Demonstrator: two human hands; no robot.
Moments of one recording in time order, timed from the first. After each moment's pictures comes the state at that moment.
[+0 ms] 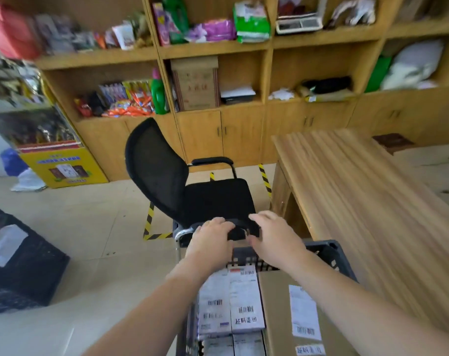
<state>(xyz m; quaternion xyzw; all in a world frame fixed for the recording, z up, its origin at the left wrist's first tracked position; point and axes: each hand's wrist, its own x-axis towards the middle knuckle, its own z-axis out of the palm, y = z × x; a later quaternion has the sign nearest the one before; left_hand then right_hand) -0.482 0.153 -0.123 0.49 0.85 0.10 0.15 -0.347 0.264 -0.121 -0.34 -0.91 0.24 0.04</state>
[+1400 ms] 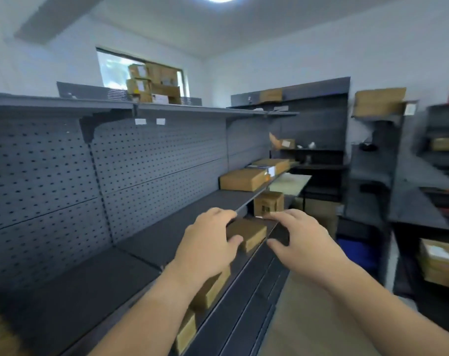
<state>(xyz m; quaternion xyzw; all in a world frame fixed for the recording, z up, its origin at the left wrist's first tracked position) 0.166 -0.356 0.132 0.92 -0.25 0.18 0.23 0.108 -0.553 0.123 -0.97 0.03 -0.19 0.17</state>
